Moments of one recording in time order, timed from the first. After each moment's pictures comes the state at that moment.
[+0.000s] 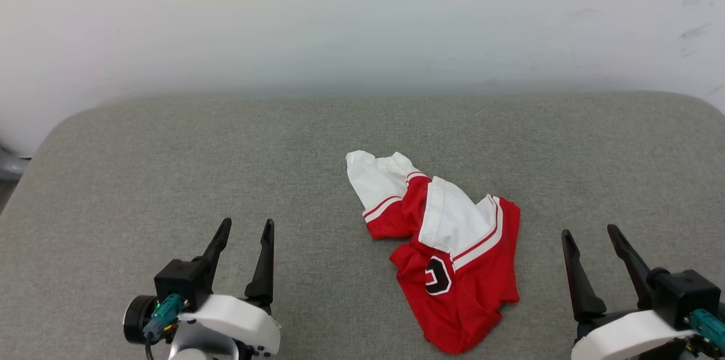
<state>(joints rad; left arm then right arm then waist) -0.11 0.25 -0.34 0.19 -0.45 0.11 -0.26 0.09 -0.05 -0.04 -0.09 0.10 0.13 -0.04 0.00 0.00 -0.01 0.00</state>
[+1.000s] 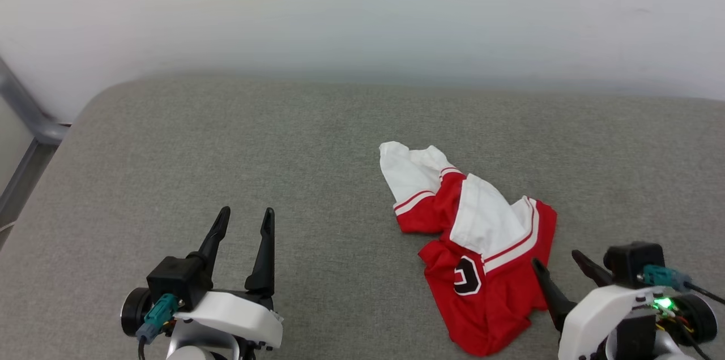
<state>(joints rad) -0.09 0.26 -0.34 0.09 -0.45 0.14 -0.26 0.04 -0.10 0.02 -0.03 0.19 0.13 0.33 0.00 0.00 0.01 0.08</state>
